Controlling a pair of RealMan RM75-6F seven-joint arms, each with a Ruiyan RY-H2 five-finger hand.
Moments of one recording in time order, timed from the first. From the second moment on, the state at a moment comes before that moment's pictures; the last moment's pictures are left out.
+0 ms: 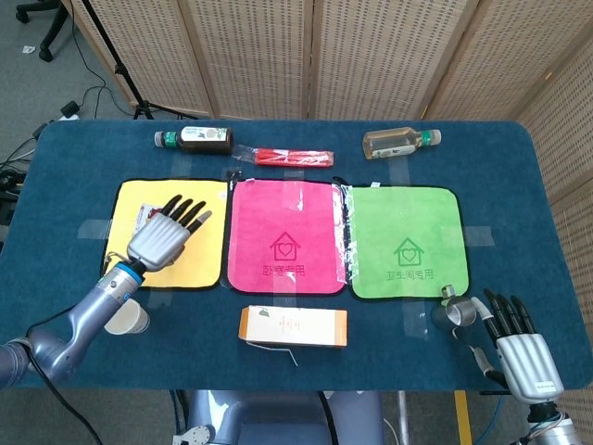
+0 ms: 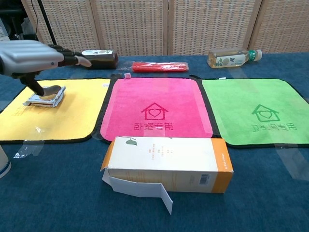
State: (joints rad) left arm -0.92 -1.26 0.12 -1.53 1.19 1.04 0.32; right arm 0.03 -1.17 -0.05 -1.59 -1.68 1.52 -0.12
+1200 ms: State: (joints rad) left arm -0.25 -1.29 0.21 -1.78 1.45 1.60 0.42; right arm 0.01 -1.16 -0.01 -1.59 -1.65 1.56 -0.10
